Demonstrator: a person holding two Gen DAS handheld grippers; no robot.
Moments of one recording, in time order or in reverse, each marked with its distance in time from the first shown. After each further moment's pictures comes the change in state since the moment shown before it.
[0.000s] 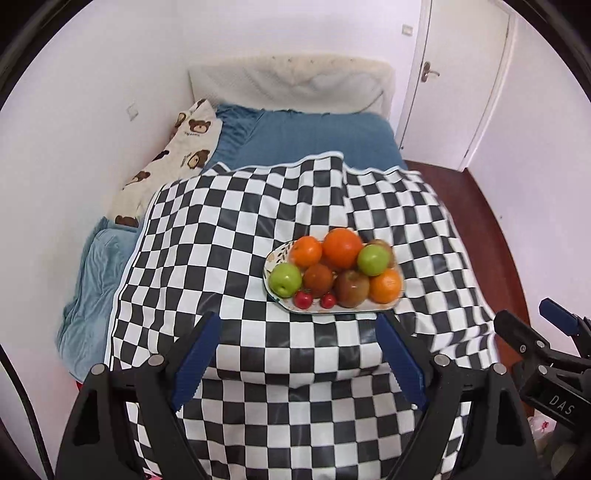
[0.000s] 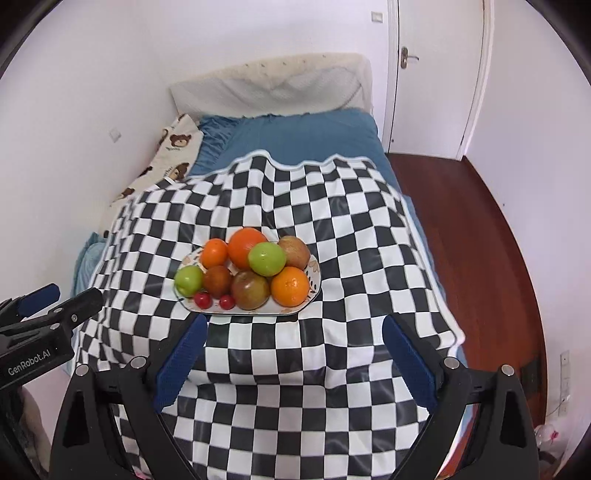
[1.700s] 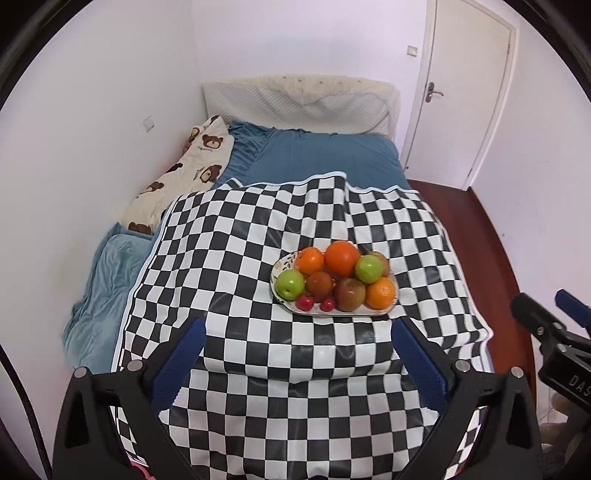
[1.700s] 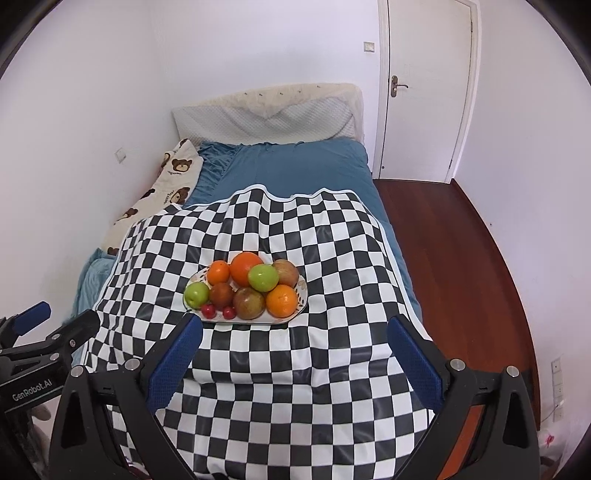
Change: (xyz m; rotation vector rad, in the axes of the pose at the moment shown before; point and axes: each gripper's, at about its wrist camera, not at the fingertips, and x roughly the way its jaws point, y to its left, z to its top) left arm -0.035 -0.005 -0.015 -0.041 -0.067 0.046; right arm -0.062 -0.004 -0.002 -0.017 -0.094 -0.041
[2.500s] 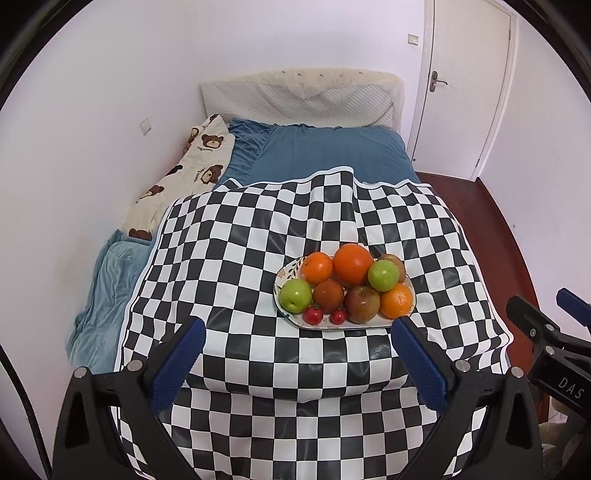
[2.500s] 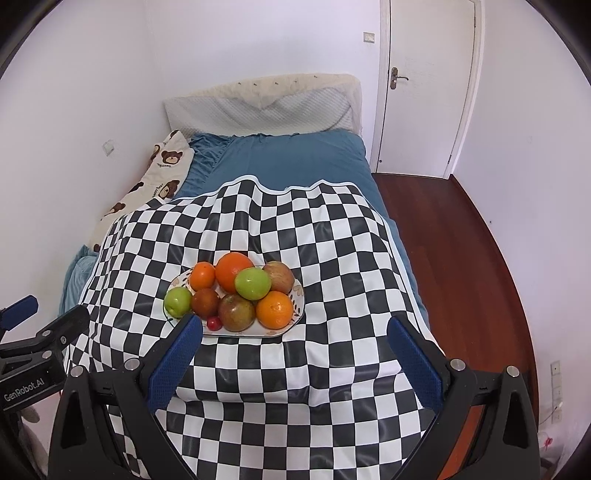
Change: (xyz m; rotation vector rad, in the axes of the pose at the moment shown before) left arm 0.047 -0.003 0.013 0.025 0.012 0.041; right arm 0.070 0.006 0.002 0.013 0.032 -0.035
